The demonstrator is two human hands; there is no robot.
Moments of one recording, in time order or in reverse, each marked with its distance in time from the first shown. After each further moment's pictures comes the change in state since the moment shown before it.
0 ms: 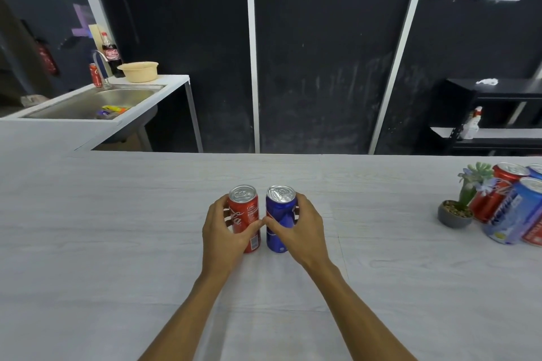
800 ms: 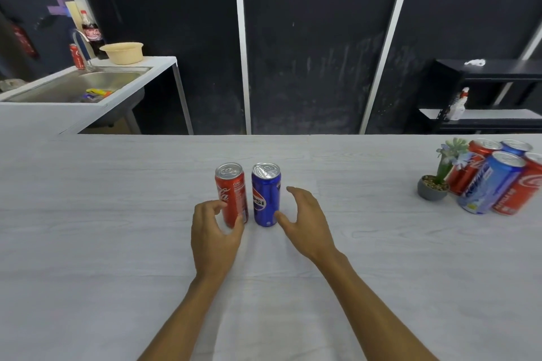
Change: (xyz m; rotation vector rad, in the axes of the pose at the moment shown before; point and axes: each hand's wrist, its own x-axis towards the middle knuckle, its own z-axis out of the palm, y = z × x) left_hand -0.045 -0.011 -0.002 0.219 0.125 0.148; right_hand -0.030 0.015 -0.041 -0.343 -0.126 -0.017
